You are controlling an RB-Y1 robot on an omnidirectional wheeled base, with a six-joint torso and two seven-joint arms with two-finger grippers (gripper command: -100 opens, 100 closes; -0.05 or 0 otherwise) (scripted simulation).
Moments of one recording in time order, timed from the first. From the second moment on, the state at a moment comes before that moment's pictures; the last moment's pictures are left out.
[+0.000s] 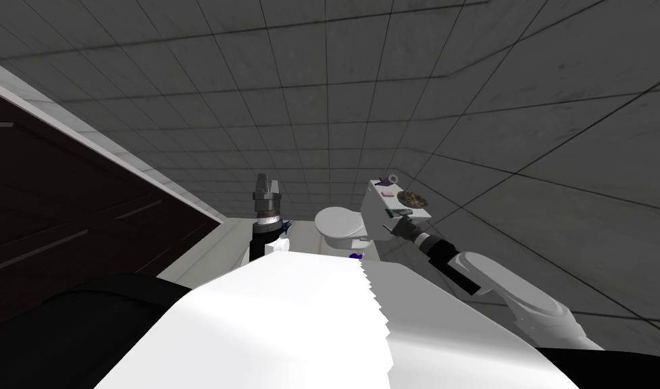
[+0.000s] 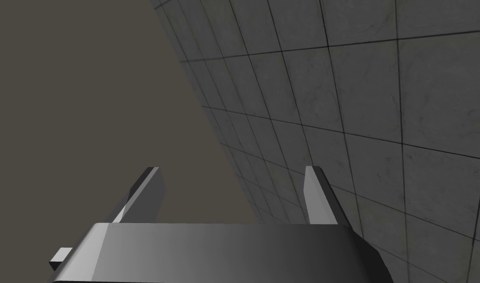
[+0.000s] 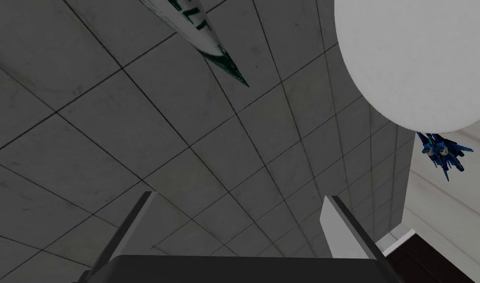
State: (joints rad) left arm 0.51 -0.04 -0.03 -2.37 -0.10 -0.52 -0.14; right arm 0.55 -0.95 -0.04 -1.98 0.93 -0.28 0.81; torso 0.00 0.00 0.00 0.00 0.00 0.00
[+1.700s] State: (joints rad) left arm 0.51 -0.04 -0.03 -2.37 -0.10 -0.52 -0.14; right arm 0.55 -1.22 -0.07 -1.81 1.24 -0.21 1.02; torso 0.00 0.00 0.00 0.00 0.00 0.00
